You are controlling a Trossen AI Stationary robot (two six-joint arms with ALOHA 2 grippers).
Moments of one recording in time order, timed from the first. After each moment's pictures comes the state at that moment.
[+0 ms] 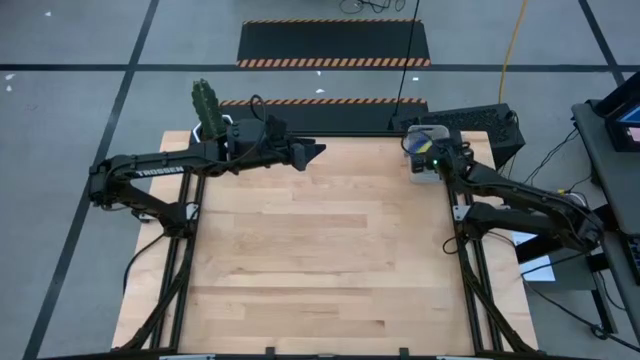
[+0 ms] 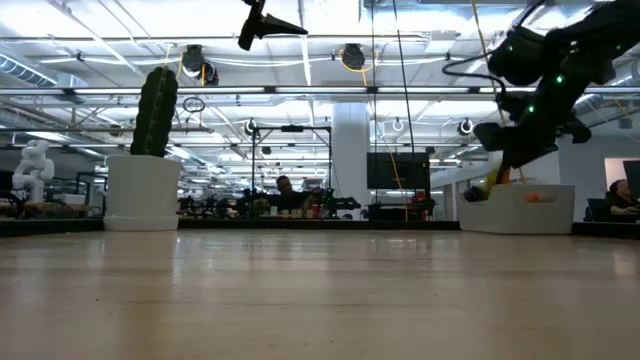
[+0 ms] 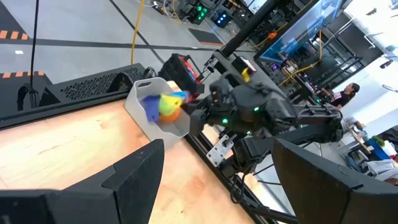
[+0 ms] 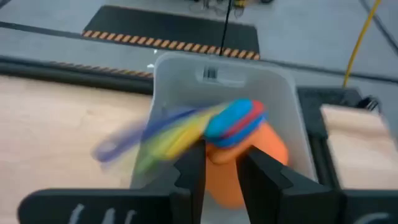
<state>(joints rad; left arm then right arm) 0.22 1.35 1.25 -0.10 -0.12 -0.74 -0.66 0.83 0.44 -0.41 0.68 0.48</state>
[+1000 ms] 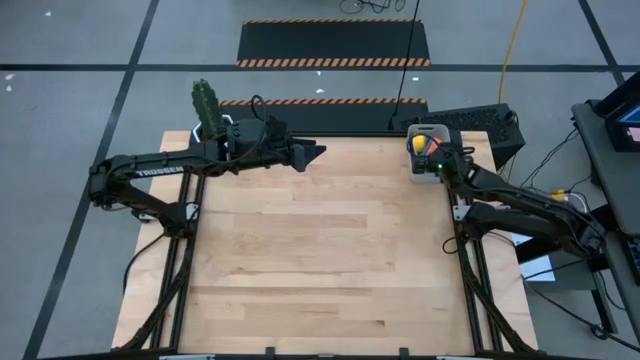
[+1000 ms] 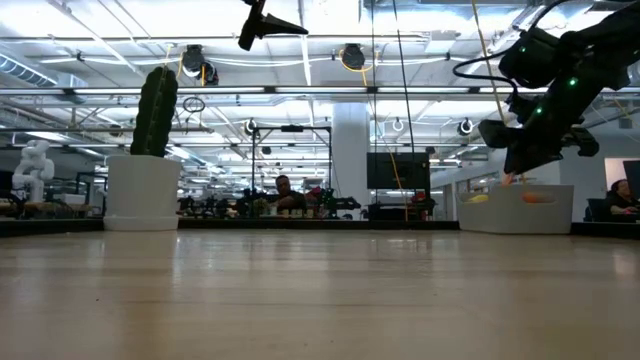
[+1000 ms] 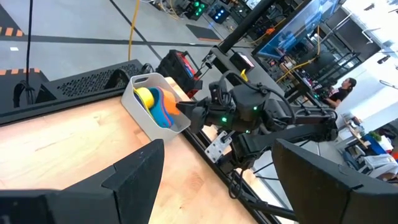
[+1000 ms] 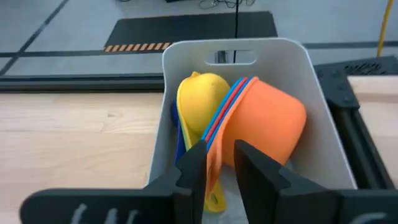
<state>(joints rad) 0.22 1.35 1.25 -0.11 -0.10 -0.74 -0.68 0.76 0.36 -0.36 0.60 0.61</state>
